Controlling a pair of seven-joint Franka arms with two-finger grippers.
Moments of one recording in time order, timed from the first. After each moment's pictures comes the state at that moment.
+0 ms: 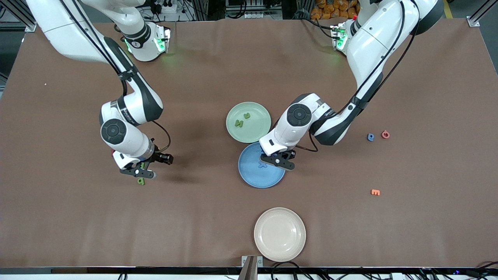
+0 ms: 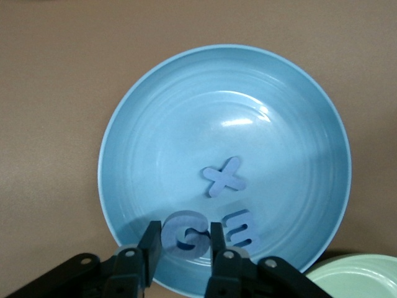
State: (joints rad) left arm -0.21 0.77 -0.51 -1.62 0.40 2.44 -0.55; right arm -0.01 0.51 0.28 -1.91 -0.18 2.38 0.54
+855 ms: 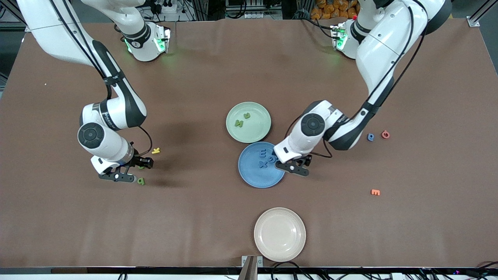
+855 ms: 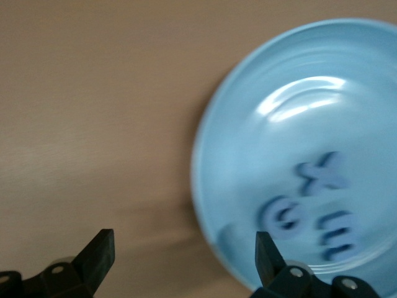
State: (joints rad) left arm -0.14 0.77 -0.47 -1.67 0.41 2.43 -0.48; right arm -0.01 0.49 0.16 -1.90 -0.18 2.38 0.38
